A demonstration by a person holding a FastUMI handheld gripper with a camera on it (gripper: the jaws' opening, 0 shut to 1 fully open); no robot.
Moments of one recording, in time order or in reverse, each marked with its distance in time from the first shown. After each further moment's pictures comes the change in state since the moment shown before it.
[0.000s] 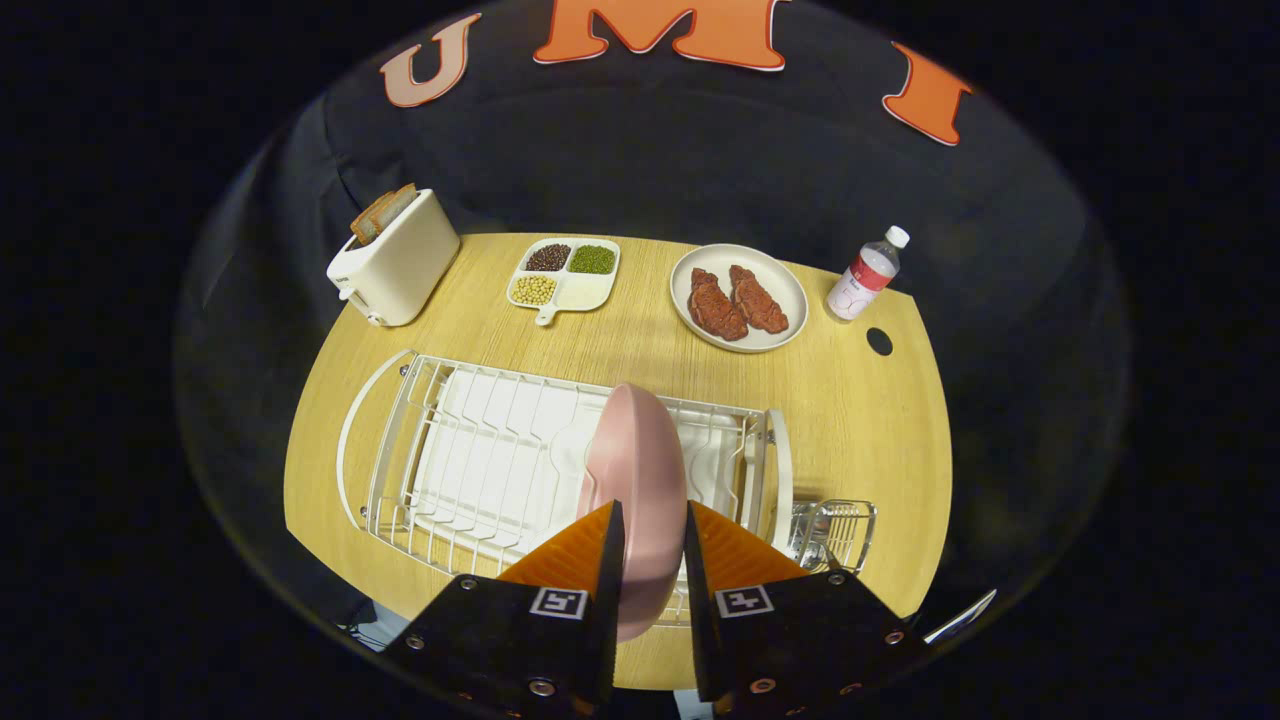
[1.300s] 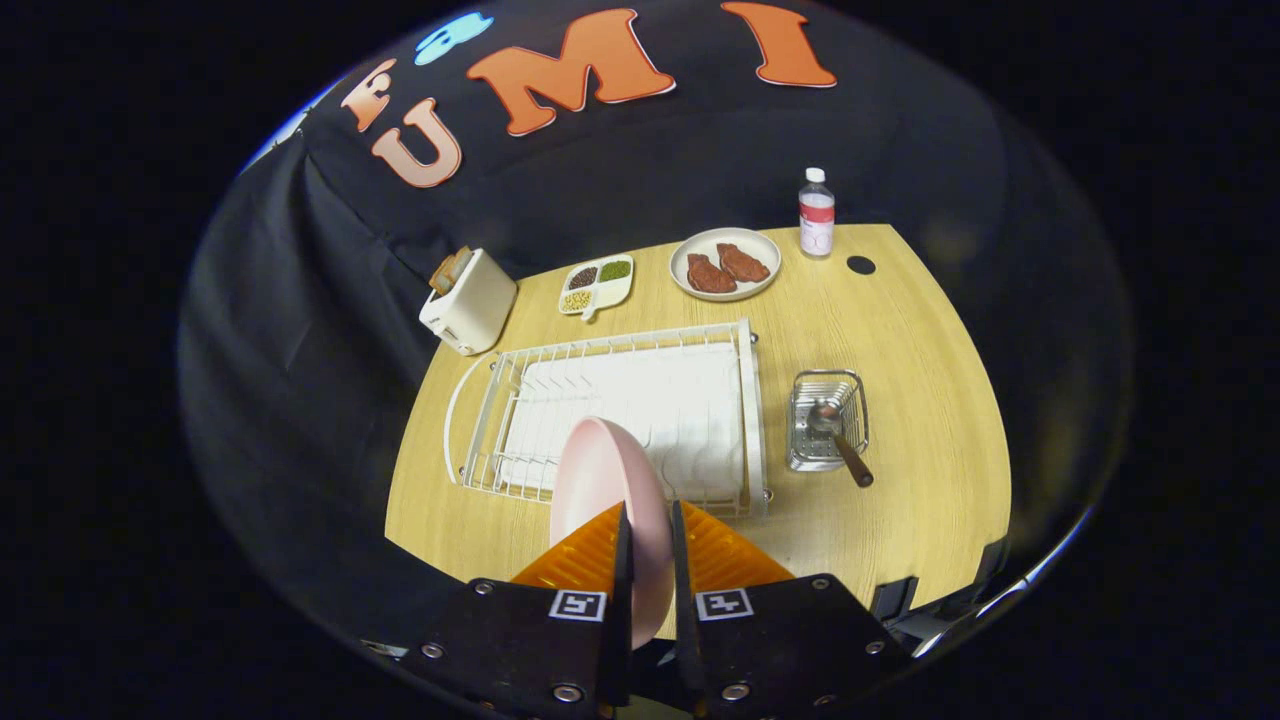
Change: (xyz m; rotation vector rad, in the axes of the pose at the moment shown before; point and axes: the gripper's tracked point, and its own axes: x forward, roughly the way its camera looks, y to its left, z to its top) arm -0.099 -0.027 -0.126 0.277 -0.057 0.286
